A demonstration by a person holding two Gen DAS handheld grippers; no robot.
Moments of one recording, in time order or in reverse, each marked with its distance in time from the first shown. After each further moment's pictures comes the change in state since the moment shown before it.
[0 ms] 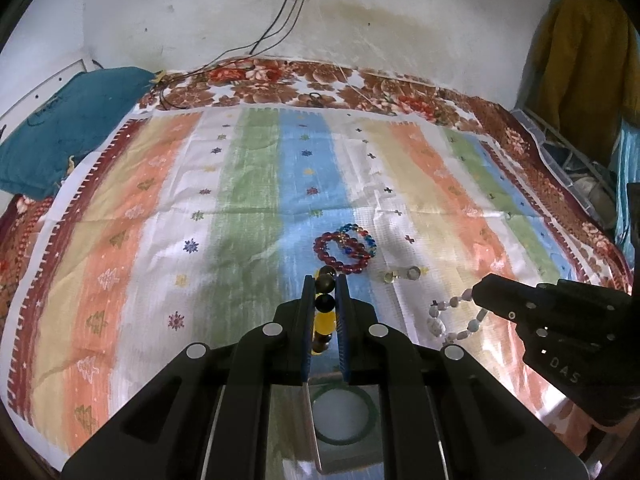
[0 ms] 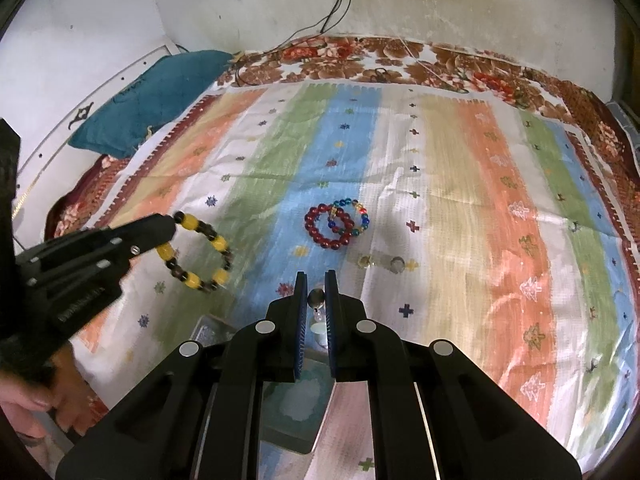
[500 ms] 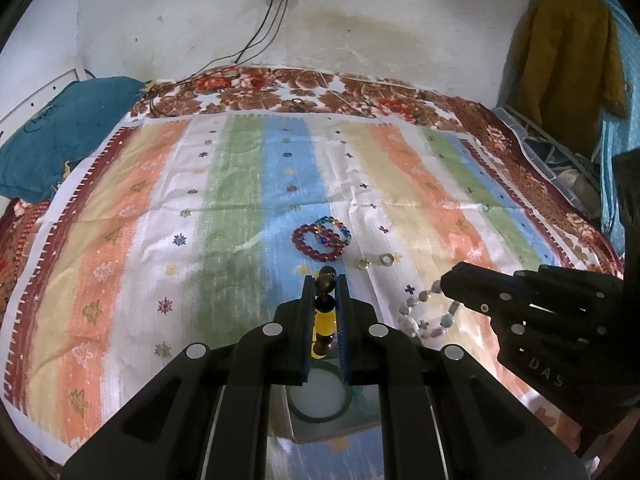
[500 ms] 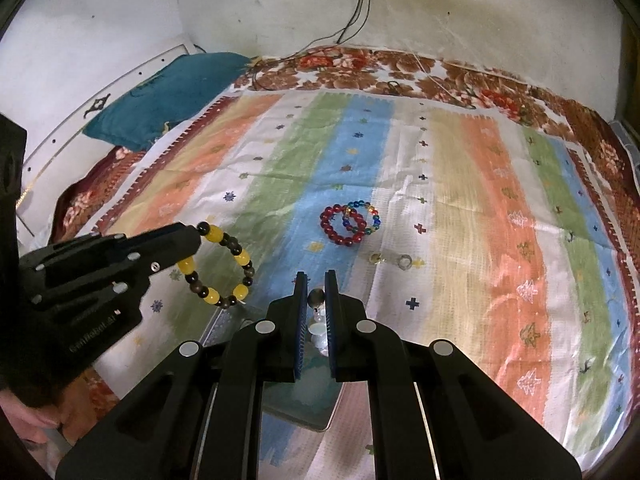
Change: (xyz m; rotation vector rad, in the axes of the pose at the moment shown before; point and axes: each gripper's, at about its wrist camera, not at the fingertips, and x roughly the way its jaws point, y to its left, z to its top) left arm -0.025 -0.021 -0.024 0.031 -0.026 -0.039; right arm -0.026 0.017 -0.017 -0.044 -0.033 0.030
